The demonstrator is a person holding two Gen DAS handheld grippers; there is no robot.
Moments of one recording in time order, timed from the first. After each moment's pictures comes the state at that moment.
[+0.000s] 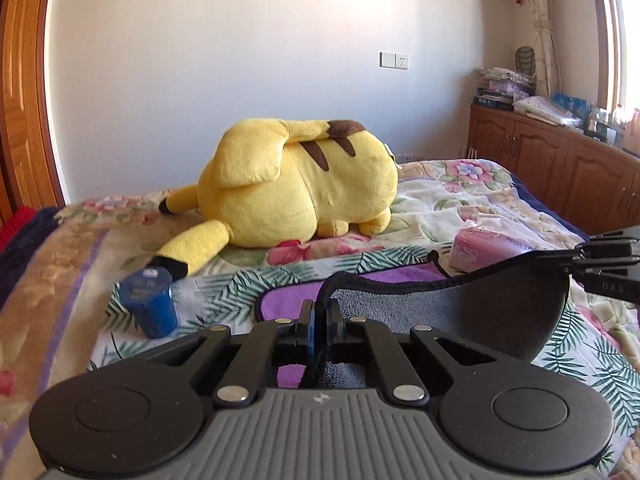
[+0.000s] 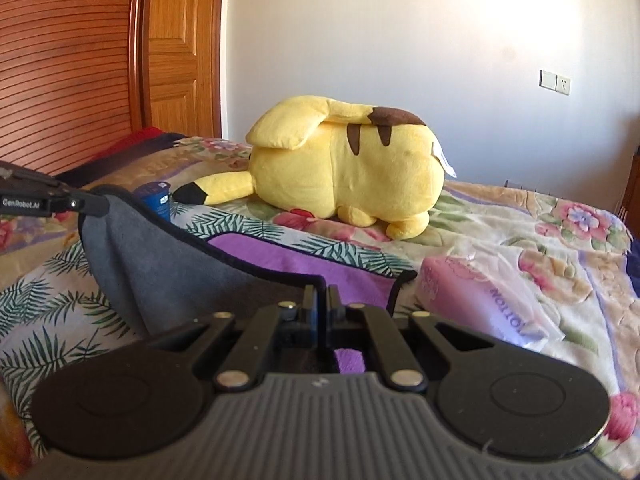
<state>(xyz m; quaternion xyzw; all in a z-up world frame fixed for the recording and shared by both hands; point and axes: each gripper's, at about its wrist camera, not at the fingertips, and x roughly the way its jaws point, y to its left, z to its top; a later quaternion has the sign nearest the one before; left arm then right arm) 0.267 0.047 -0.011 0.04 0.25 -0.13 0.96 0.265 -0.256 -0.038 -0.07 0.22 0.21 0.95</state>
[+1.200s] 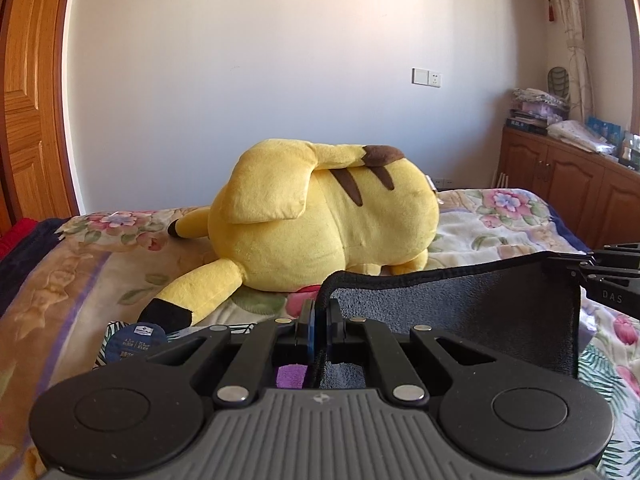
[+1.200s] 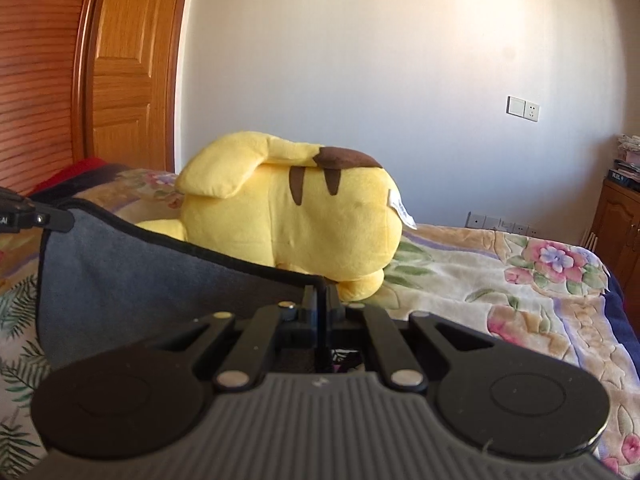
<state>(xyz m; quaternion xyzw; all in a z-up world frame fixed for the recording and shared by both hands) 0.351 0.039 -0.009 0.02 0.23 -0.08 0.97 0.346 -0.250 -0.031 -0.08 0.18 0.15 0.97</state>
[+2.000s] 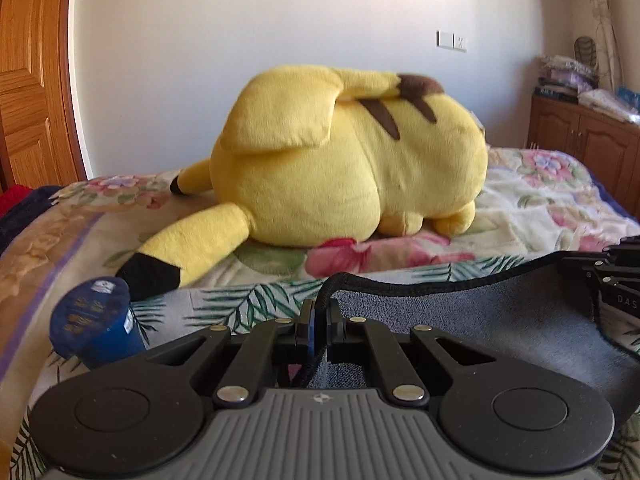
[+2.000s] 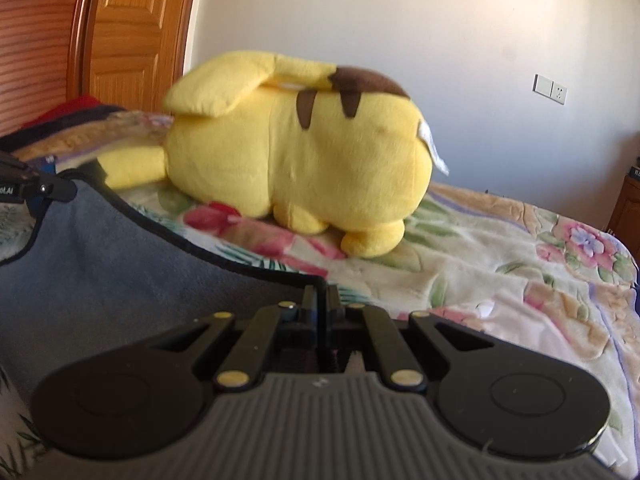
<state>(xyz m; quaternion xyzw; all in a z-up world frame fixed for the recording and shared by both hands) 0.413 0.033 -0.091 0.04 0.26 -0.05 0.96 0.403 -0.238 -0.109 -0.13 0.21 0.16 0.95</state>
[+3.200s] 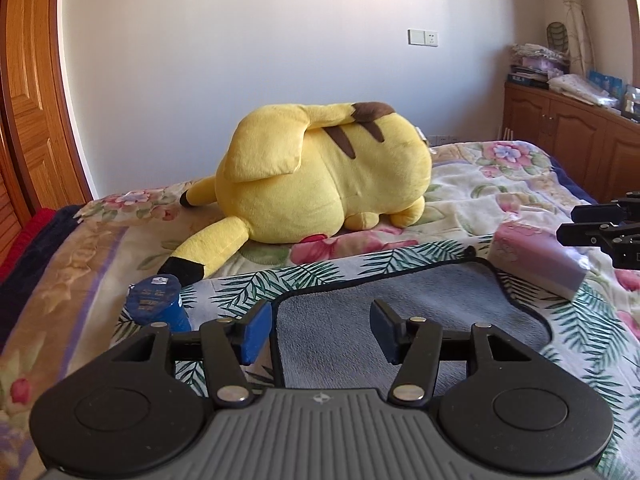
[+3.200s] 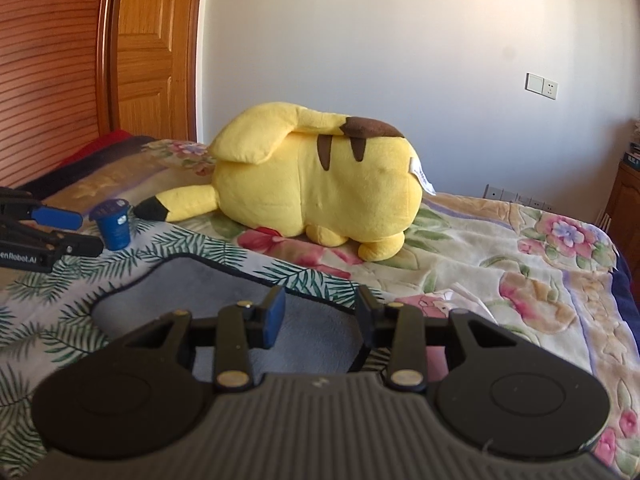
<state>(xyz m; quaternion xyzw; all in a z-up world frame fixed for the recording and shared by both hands) 0.297 0.017 -0.009 0.07 0.28 -0.07 0.96 0.304 -0.254 -0.016 -0.07 0.23 0.18 0.95</state>
